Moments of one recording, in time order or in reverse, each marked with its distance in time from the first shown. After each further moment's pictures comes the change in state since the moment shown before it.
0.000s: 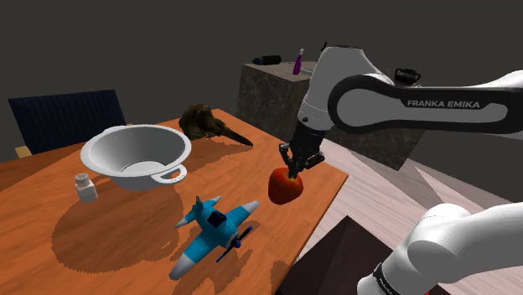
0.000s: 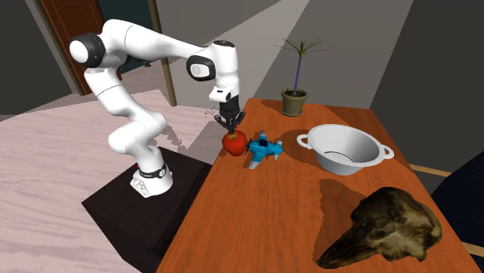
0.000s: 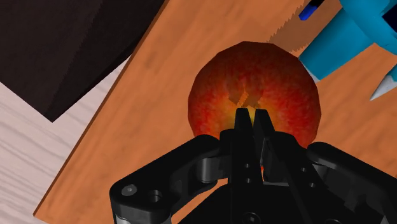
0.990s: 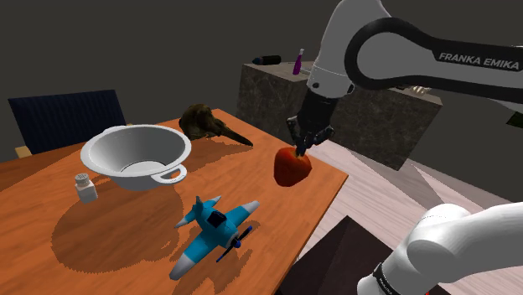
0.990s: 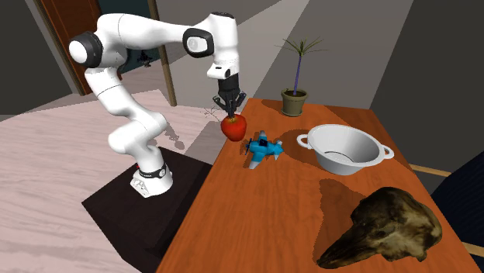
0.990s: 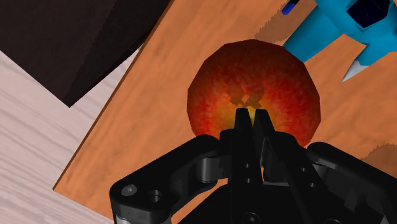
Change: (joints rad) arm -0.013 0.005 -0.031 0.204 -0.028 -0.200 0.011
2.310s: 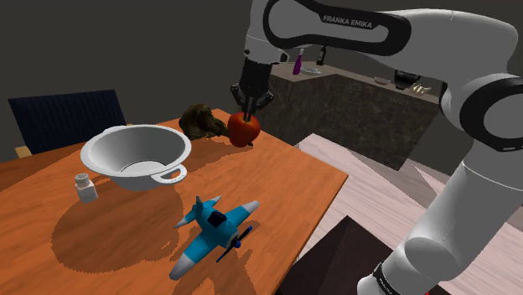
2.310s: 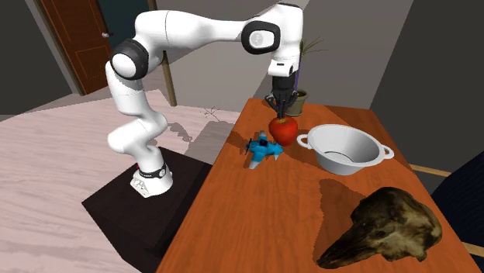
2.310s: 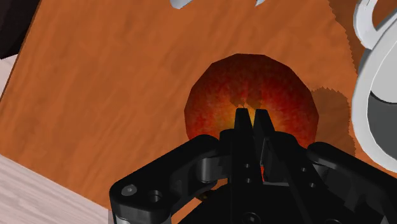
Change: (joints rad) arm -0.048 0.669 0.118 0.674 -0.242 -0.042 0.145
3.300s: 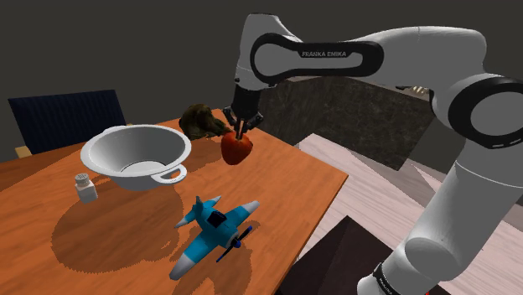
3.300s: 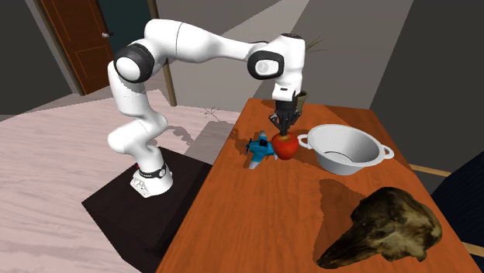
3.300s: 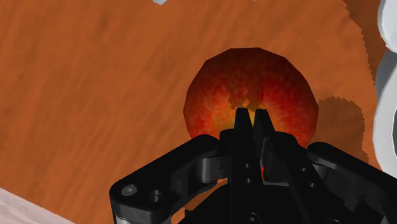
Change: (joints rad) arm 0.004 0.049 0.000 -0.137 -0.024 0.181 0.015
